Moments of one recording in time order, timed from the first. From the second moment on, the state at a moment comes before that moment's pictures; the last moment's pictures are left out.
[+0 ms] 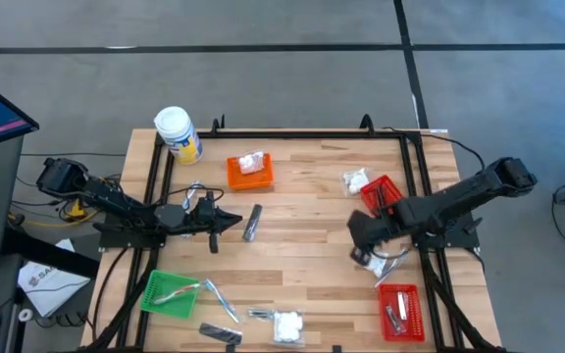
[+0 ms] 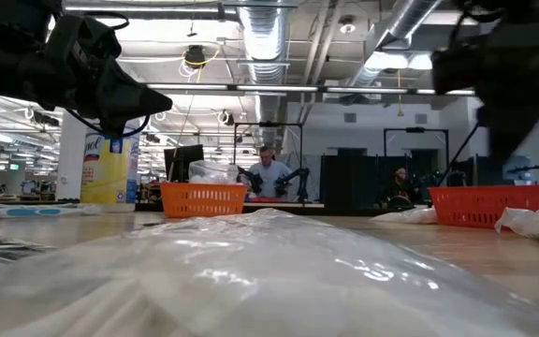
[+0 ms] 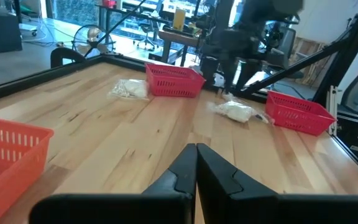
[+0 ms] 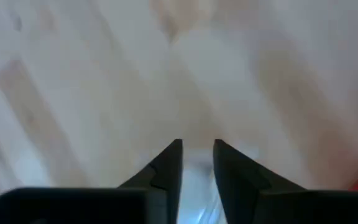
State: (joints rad) left arm -0.24 1.13 0.07 0.95 -0.42 -0.25; right arm 0.33 1.27 0.76 -0.77 0.10 0.86
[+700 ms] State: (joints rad) left arm -0.24 1.13 0.07 0.95 -0.42 -0.28; right arm 0.45 1.56 0.77 -0.76 0.02 0.89
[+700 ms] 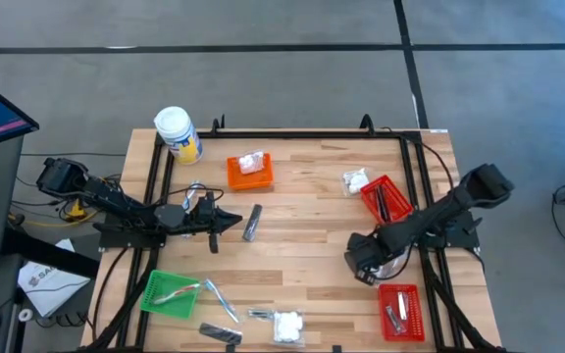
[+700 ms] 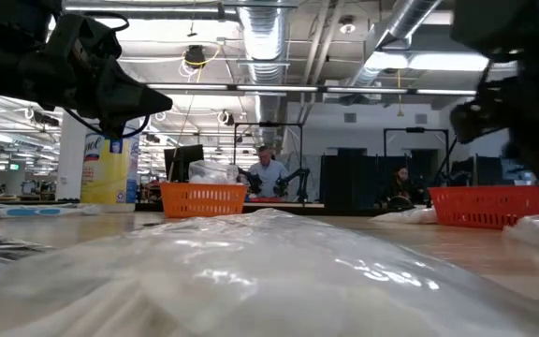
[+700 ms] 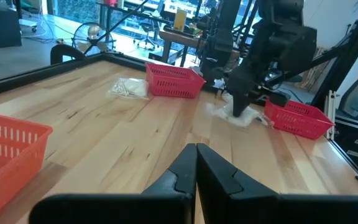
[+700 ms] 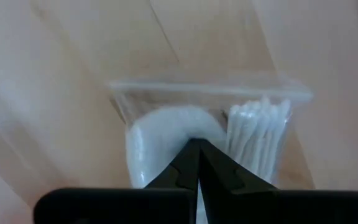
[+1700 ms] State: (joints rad) left arm -0.24 1.13 0.07 0.95 -0.42 -0.27; right arm 0.56 1.51 0.98 -1.17 -0.05 1.12
